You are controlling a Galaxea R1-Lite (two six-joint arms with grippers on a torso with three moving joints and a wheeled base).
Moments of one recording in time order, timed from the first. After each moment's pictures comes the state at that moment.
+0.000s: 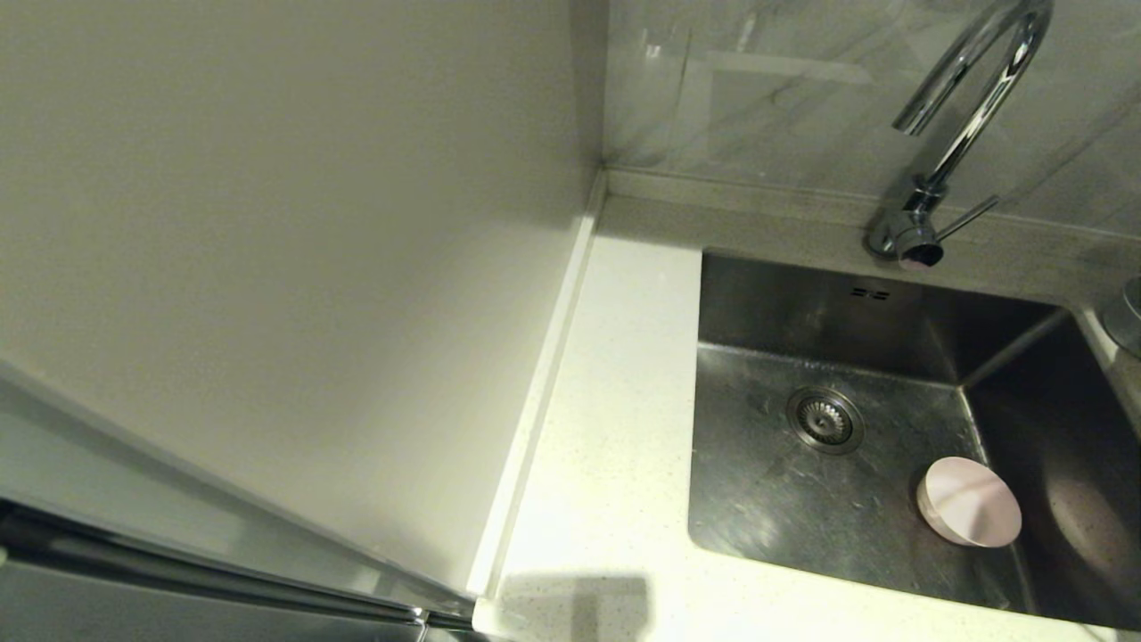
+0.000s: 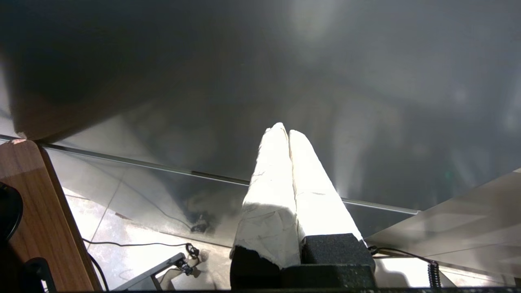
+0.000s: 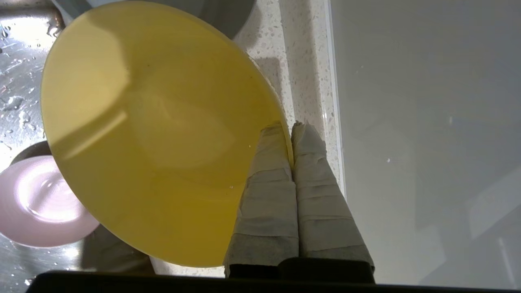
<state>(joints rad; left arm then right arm) 0.00 0.00 0.00 -0.01 0.00 -0.01 -0.79 1.93 -1.76 0.47 -0.04 -0.30</state>
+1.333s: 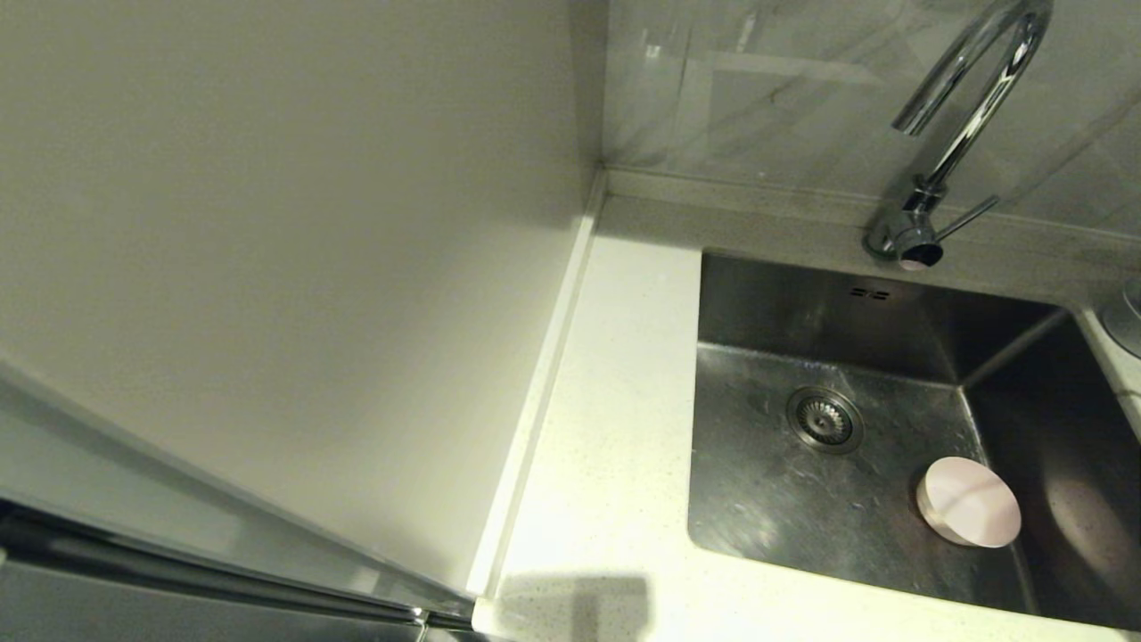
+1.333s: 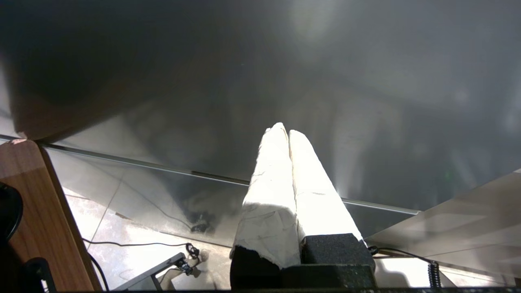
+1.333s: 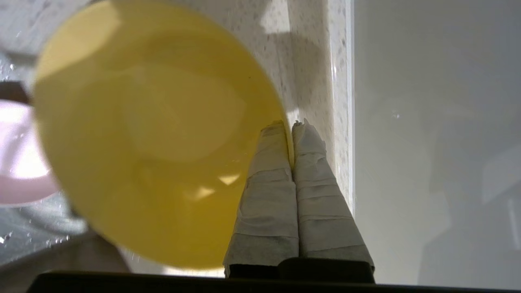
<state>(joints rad) 0.00 0.00 0.00 -0.01 0.00 -0.01 -0.85 1.99 -1.74 0.55 -0.04 -0.35</state>
